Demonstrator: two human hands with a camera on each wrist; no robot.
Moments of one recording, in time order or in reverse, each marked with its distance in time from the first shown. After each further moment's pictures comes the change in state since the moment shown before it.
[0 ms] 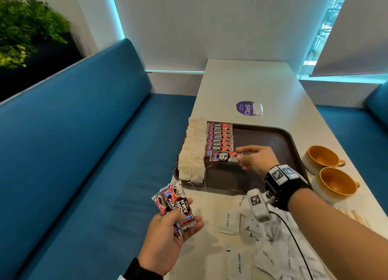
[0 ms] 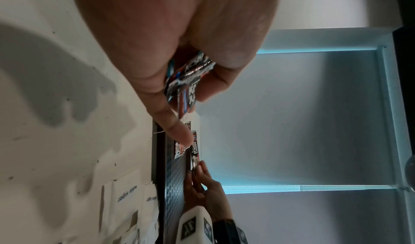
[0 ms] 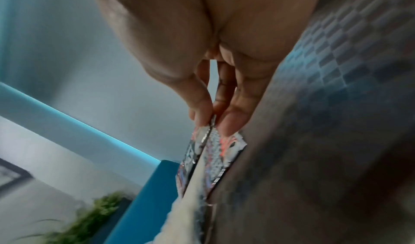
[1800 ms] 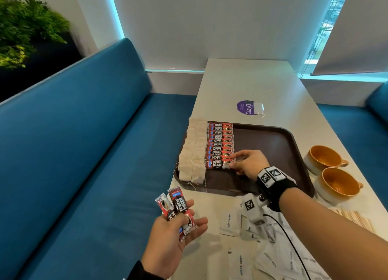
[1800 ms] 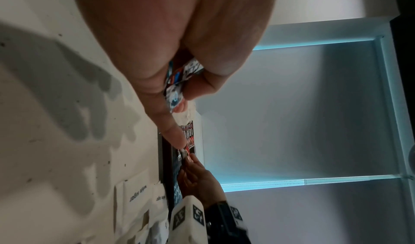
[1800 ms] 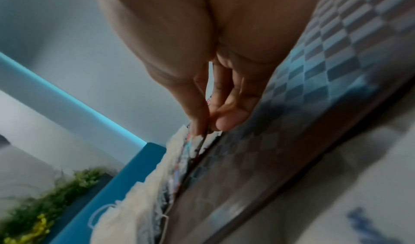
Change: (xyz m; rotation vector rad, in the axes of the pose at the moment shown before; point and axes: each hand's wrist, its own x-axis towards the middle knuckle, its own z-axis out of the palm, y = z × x) left_hand 0.001 -0.006 0.002 0.052 -0.040 0.014; right_hand 0.015 0.015 0.018 -0.220 -0.035 -0.008
